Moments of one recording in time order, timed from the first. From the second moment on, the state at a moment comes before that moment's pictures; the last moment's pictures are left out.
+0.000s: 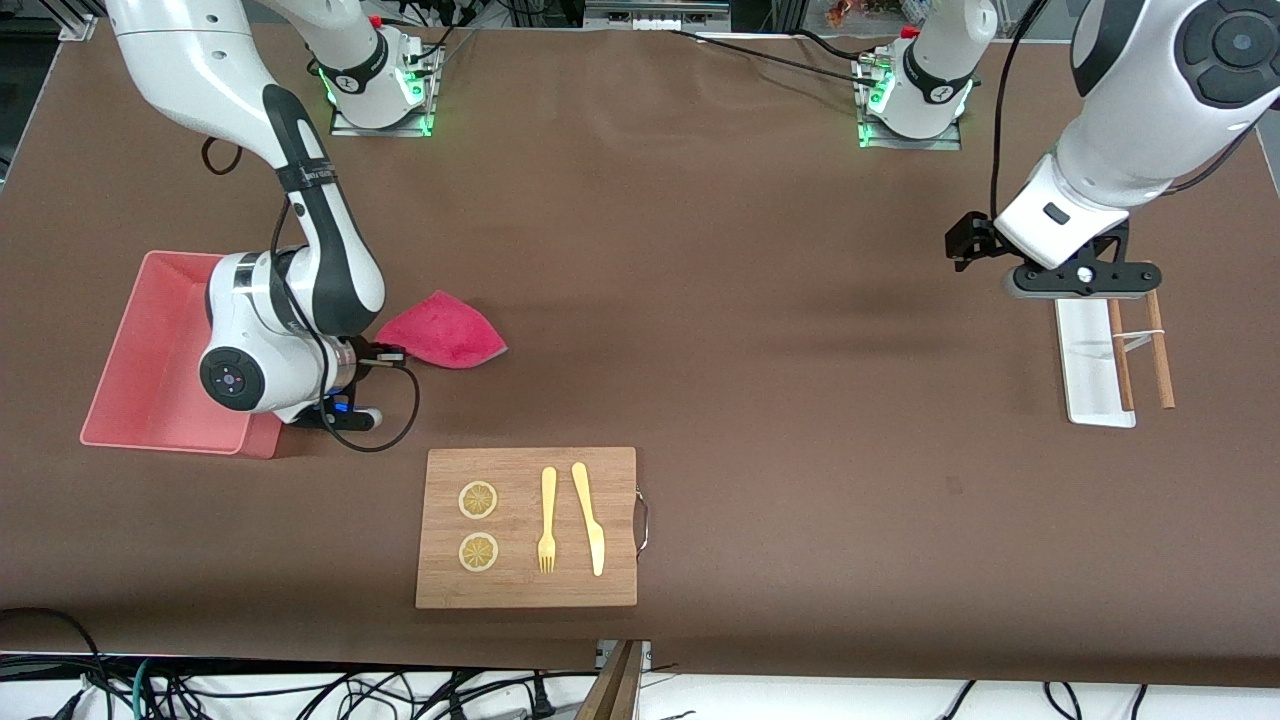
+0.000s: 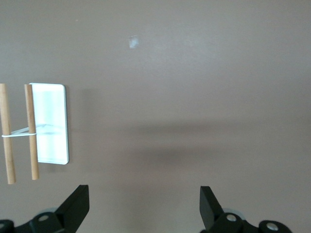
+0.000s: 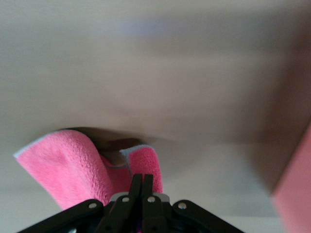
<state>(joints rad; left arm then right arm) 0.02 0.02 -0.23 -1.74 0.08 1.65 -0.22 0.32 0.58 -0.18 -1.69 0.15 1.86 0.10</state>
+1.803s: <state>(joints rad) 0.01 0.06 -0.13 -1.49 0.07 1.52 -0.08 0.37 0.68 0.33 -1.67 0.10 2.27 1.14</state>
